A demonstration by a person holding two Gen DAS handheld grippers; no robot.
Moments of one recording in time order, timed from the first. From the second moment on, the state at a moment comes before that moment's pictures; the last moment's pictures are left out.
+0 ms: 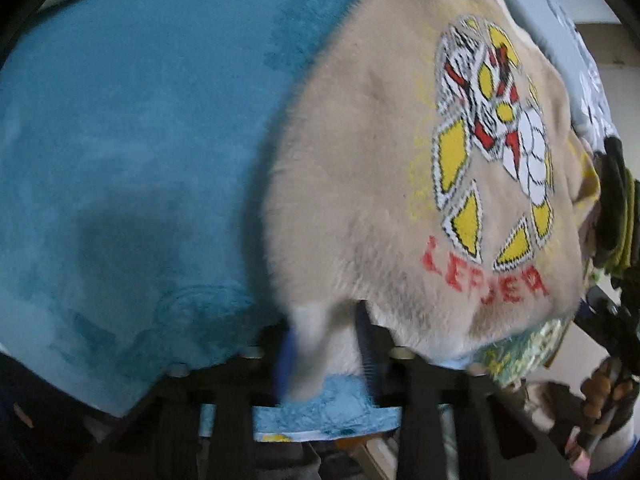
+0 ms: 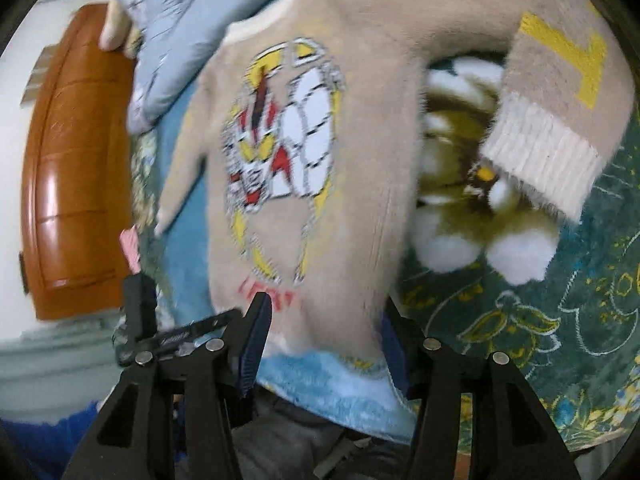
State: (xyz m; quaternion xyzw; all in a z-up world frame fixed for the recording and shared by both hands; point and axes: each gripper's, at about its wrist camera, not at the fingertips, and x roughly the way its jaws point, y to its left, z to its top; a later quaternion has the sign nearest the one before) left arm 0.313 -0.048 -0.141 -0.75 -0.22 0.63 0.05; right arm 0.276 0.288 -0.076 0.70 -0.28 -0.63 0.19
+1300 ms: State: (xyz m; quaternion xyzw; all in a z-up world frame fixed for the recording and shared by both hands) left arm 0.254 -0.052 -0.077 -0.70 -0.15 0.70 0.02; right arm 0.232 0.312 -0.125 0.72 0.01 -0.69 -0.02
